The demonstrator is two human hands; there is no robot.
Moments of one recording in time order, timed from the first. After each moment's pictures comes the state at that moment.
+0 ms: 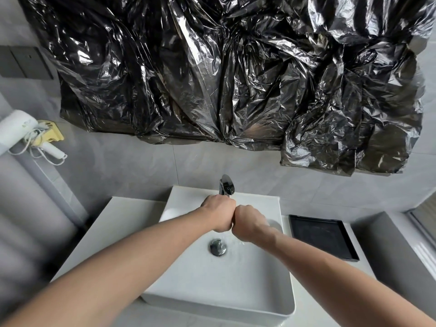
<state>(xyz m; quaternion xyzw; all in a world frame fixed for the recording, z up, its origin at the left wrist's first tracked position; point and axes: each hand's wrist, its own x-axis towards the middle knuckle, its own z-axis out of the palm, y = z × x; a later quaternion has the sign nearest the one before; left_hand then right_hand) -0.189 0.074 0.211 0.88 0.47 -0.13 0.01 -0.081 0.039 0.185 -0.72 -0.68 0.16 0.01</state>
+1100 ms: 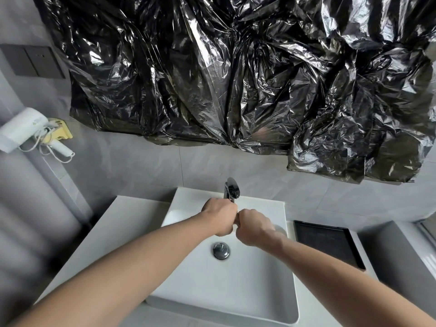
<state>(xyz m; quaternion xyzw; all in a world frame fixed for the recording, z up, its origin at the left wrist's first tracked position) -0.196 0.080 0.205 0.87 0.47 -0.13 -0.01 -0.078 0.041 0.183 -0.70 -0.69 0.17 0.02</state>
